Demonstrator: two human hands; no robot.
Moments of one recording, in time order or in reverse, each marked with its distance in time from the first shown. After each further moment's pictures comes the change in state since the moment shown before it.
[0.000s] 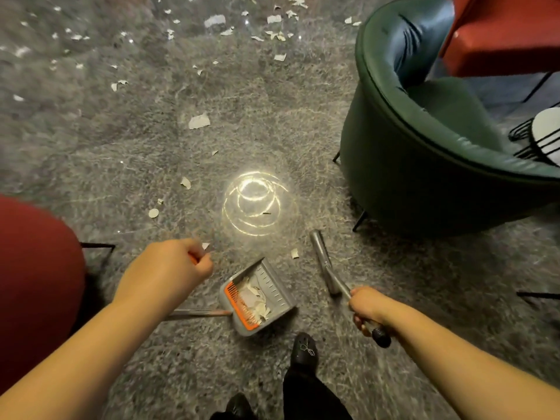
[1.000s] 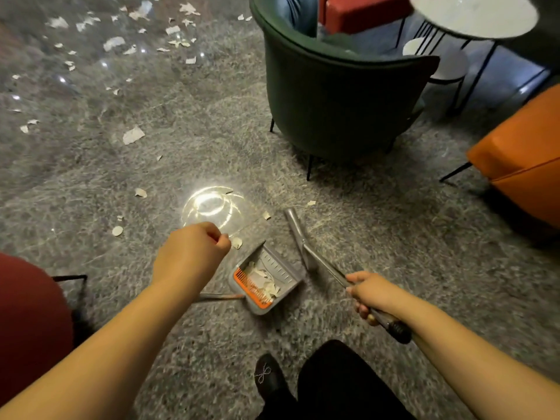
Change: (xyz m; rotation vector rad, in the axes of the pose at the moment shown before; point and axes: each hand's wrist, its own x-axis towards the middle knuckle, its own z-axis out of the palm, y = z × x) left_hand -0.148 -0.068 0.069 -0.038 0.022 0.287; right_hand -0.162 0.137 0.227 0.712 0.141 -0.021
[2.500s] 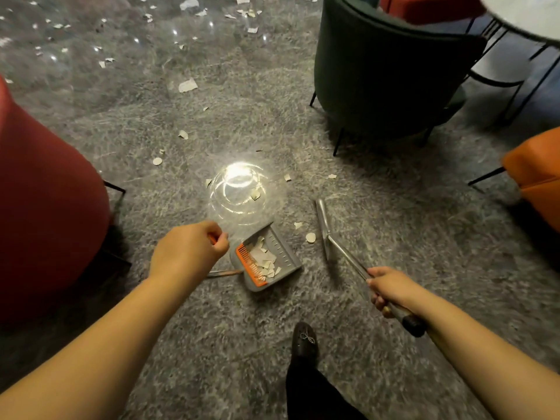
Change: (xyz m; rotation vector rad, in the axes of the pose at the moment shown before) left_hand -0.231 -0.056 0.070 0.042 0.085 -0.110; right_hand -0.059 0.170 -0.017 -0.067 0.014 -0.028
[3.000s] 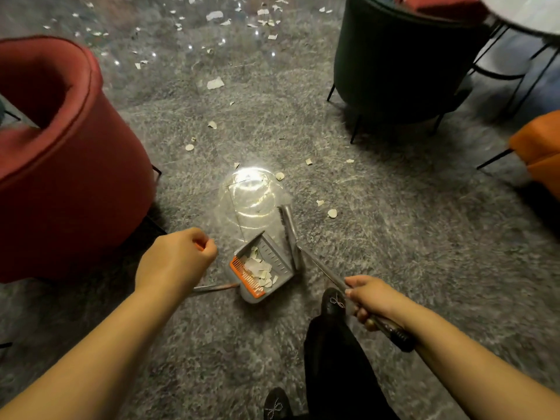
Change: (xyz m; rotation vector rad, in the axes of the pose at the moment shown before) left_hand -0.193 -0.174 -0.023 -0.057 0.059 -0.109; right_hand -0.150 0.130 0.181 0.004 -0.174 -0.079
